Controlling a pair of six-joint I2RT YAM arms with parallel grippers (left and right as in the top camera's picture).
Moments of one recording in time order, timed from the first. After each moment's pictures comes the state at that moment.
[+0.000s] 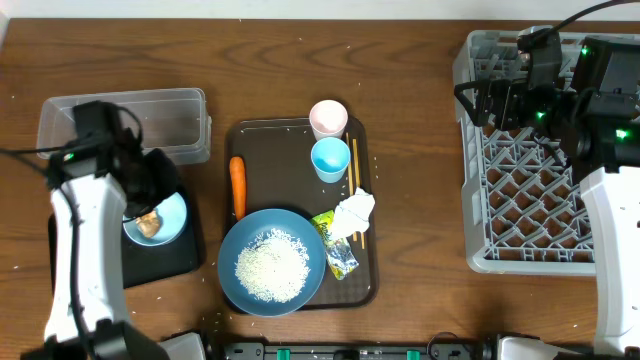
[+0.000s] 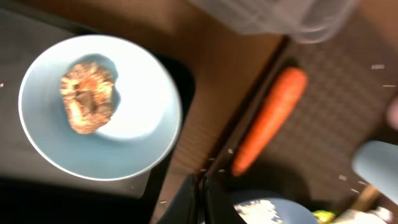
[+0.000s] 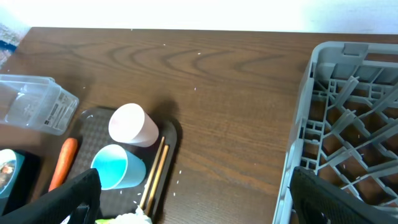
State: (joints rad) left arm 0.30 1.42 1.17 -1.06 0.18 -0.34; right arm -0.08 1.43 1.44 -0.74 -0.50 -0.02
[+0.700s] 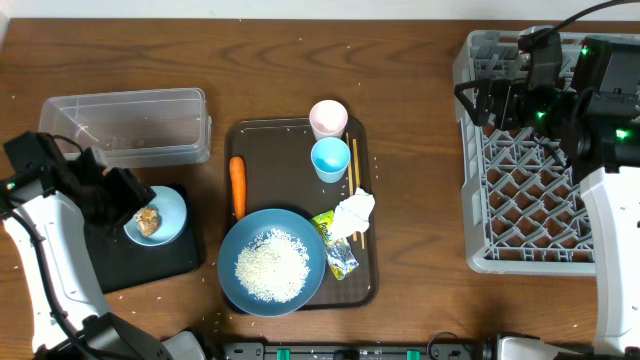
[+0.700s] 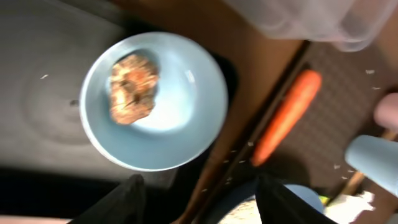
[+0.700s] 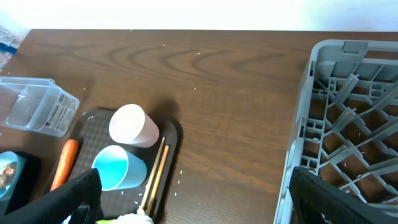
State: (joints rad) left arm 0.57 1.42 1.15 -1.11 0.31 -0.14; right arm -0.08 1.43 1.44 -0.74 -0.50 0.00
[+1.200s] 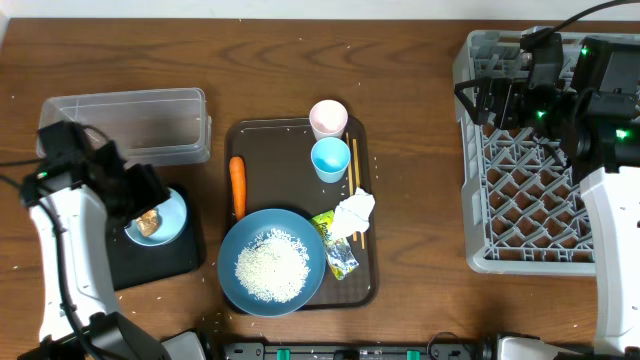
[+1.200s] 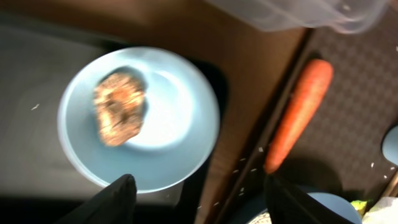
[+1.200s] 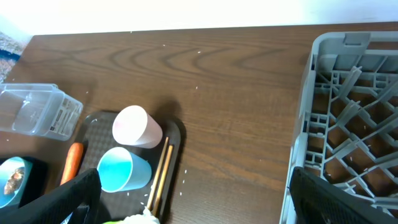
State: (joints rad) left arm 0.42 1.42 1.11 -1.02 0.23 -0.11; right arm -0.08 1.43 1.44 -0.75 -0.50 0.03
